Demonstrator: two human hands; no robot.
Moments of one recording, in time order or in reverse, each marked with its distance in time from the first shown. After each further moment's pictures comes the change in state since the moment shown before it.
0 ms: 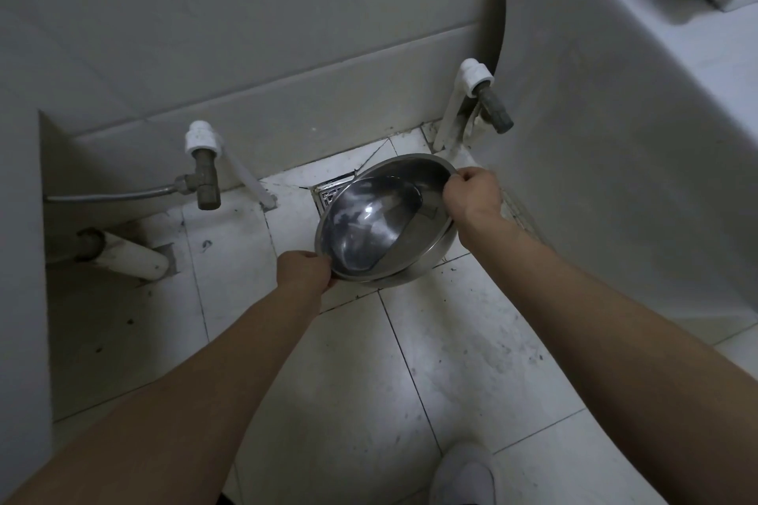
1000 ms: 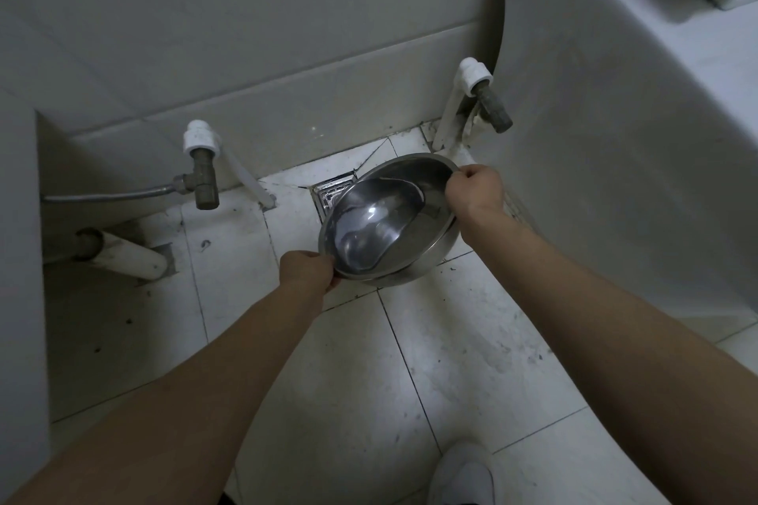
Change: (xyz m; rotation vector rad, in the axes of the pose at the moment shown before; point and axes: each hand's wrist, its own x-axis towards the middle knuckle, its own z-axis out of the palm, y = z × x) left_hand -0.002 -0.001 0.003 0.000 -0.025 -0.001; right_hand 0.001 -0.004 -0.005 0.000 -0.010 0.010
